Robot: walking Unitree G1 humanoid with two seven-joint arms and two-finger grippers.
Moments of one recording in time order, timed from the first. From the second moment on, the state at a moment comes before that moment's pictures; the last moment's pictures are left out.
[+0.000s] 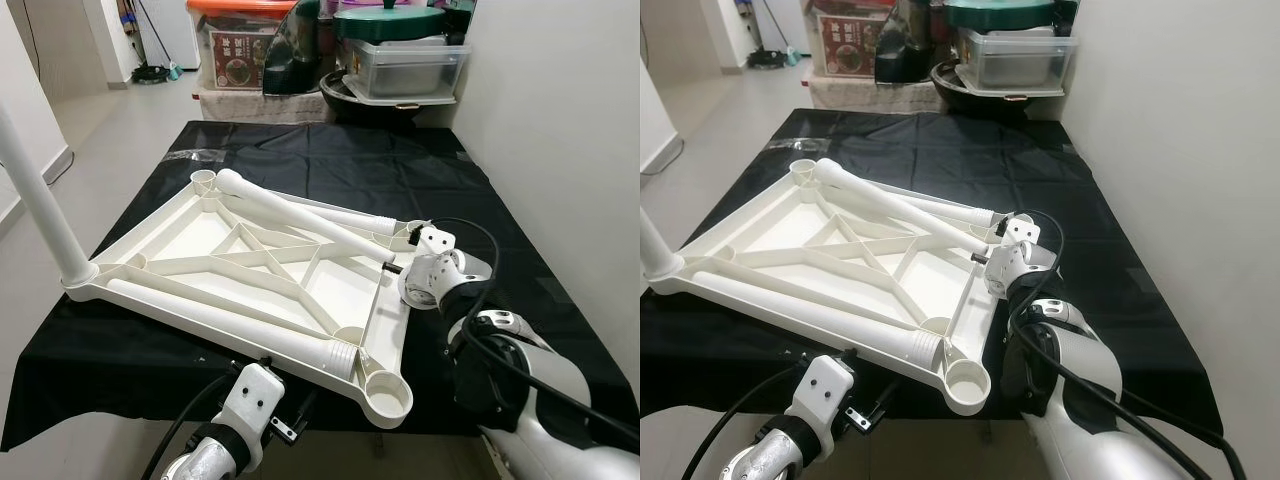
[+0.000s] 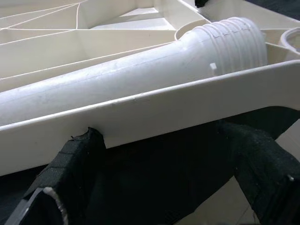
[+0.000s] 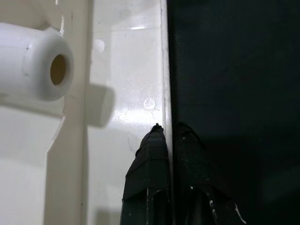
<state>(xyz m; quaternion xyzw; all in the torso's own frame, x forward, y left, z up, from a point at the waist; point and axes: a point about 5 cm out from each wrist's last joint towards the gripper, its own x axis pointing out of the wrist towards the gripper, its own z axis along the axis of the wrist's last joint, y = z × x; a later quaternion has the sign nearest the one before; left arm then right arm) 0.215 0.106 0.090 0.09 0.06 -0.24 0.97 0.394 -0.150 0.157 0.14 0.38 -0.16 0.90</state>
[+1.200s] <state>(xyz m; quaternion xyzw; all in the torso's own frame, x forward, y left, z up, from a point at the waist) 0.214 0.110 0.089 0.10 0.06 -0.23 0.97 0.340 -0.193 0.194 0.13 -0.04 0.11 0.98</state>
